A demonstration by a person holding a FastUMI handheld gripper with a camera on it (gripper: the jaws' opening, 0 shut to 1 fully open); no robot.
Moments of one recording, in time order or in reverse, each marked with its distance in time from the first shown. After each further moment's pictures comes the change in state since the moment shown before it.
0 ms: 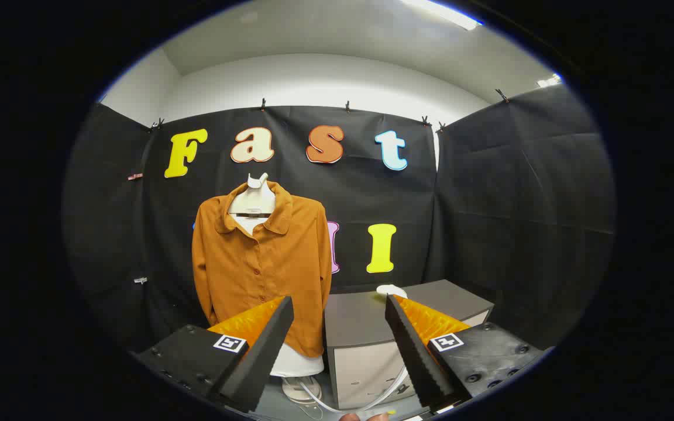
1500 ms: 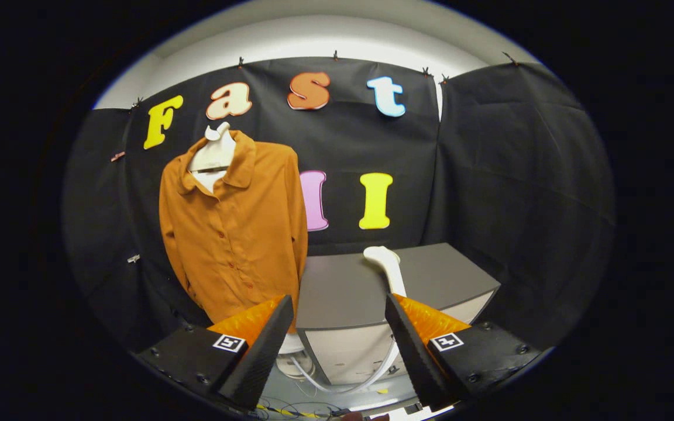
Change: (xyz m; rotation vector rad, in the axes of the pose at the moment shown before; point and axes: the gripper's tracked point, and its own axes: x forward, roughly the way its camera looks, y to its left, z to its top) arm 0.097 -0.076 -0.077 0.019 0.340 0.012
